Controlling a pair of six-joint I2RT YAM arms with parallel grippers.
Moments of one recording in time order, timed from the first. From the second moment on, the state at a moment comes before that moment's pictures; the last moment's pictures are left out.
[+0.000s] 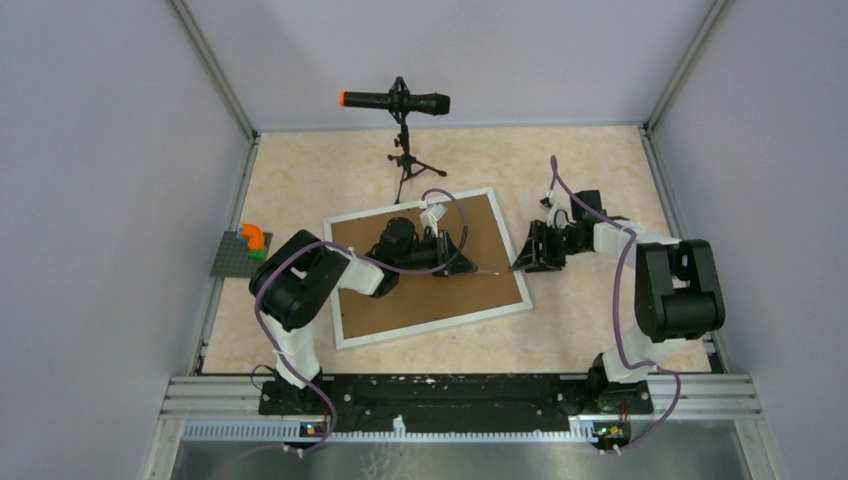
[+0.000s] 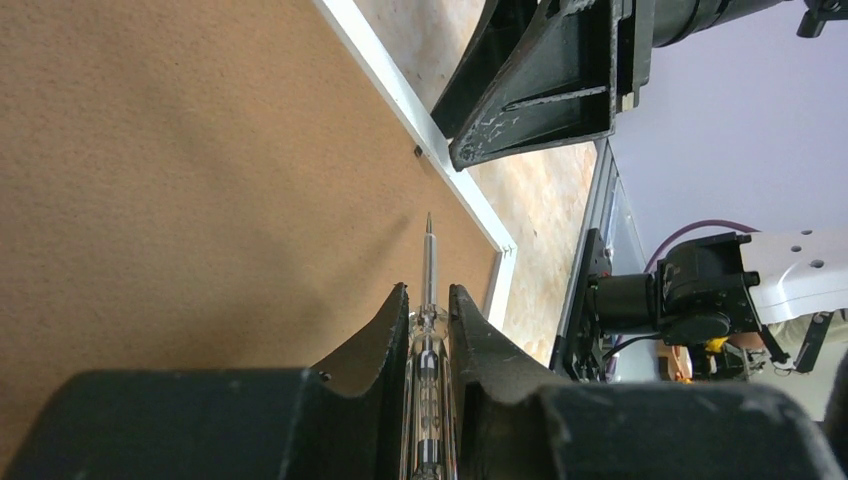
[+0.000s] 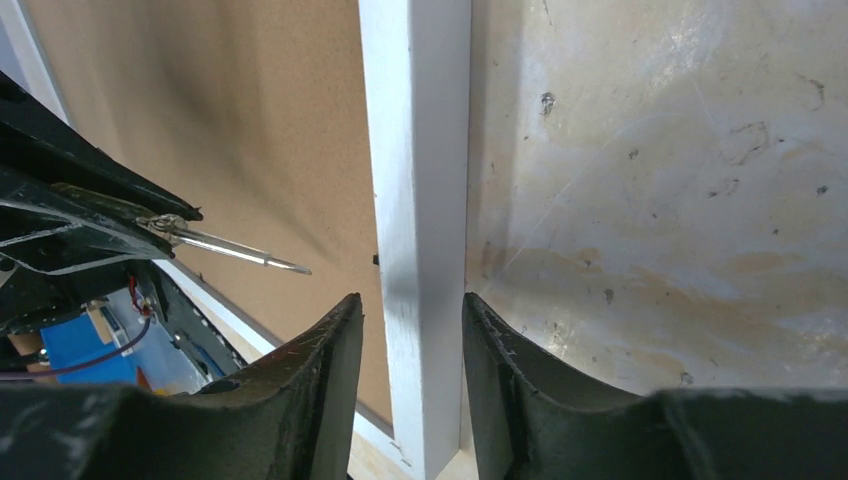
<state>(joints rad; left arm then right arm) -0.64 1.89 0.72 0.88 0.63 -0.82 0.08 1.65 0.85 -0.36 -0.70 0.16</state>
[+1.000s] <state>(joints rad) -0.65 2.07 0.78 1.10 0.61 -0.92 0.07 1.69 0.81 -0.32 -0.75 0.13</state>
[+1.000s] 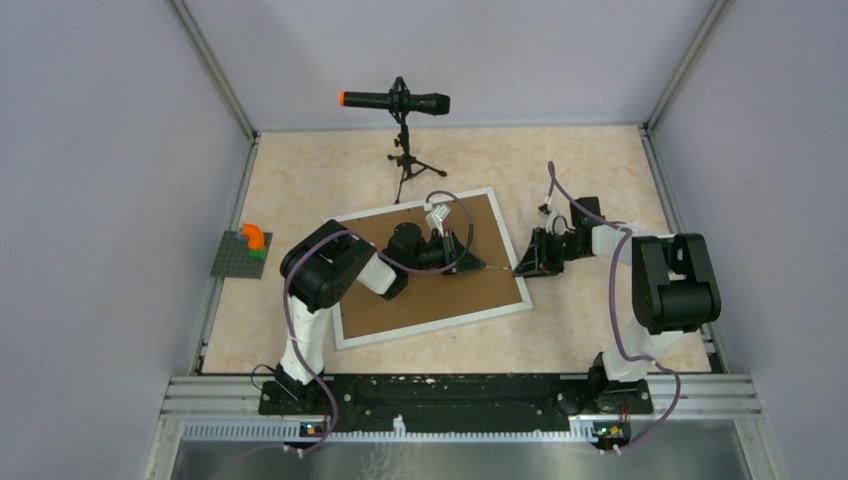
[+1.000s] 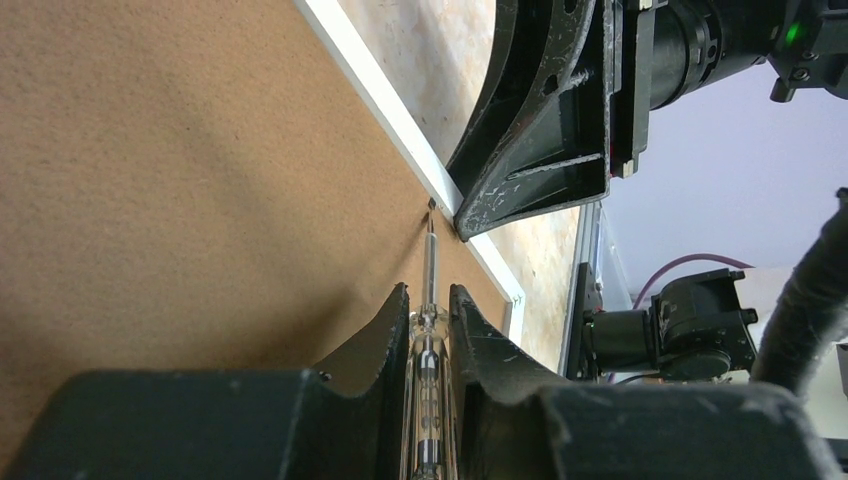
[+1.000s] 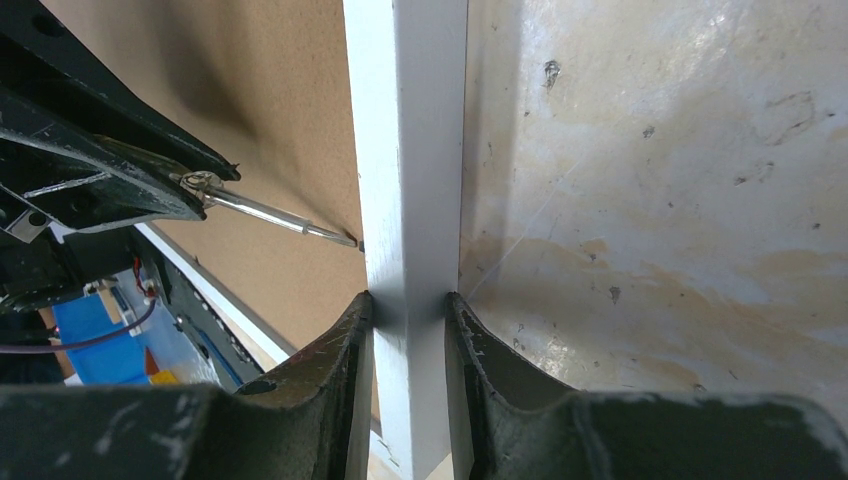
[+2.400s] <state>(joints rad) -0.72 2.09 1.13 0.75 0.49 -0.73 0.08 1.69 0.84 -0.34 -0.71 0.13</state>
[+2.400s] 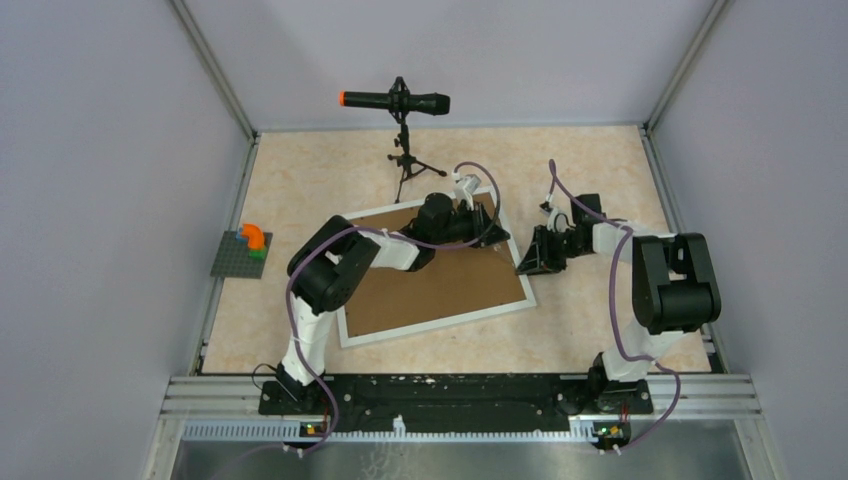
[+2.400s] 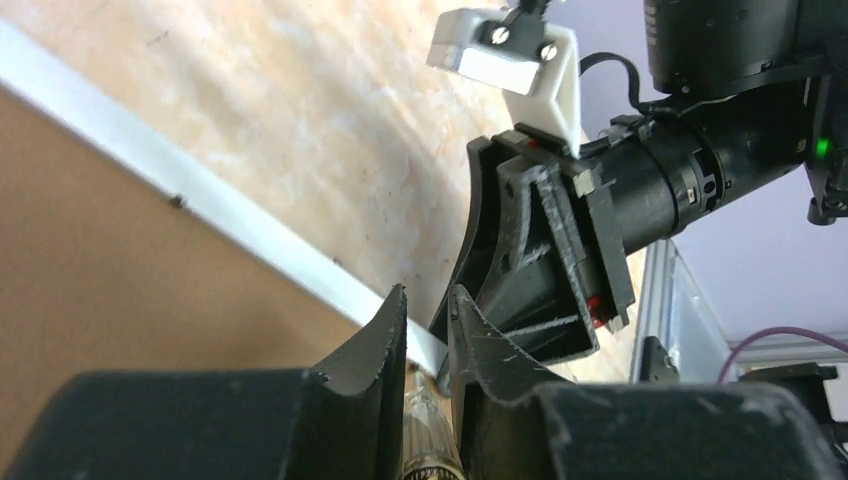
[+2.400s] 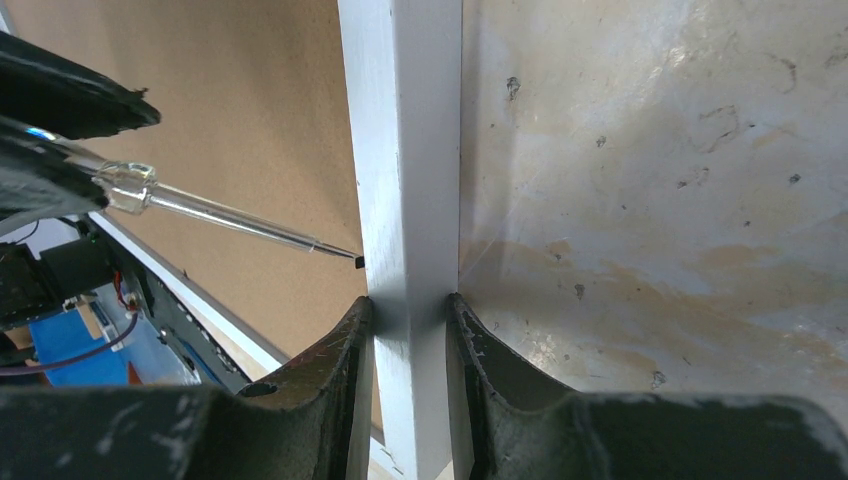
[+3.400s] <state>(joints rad) -0.54 1.65 1.13 0.20 0.50 -0.44 0.18 1.64 0.95 -0.41 -0.51 0.06</state>
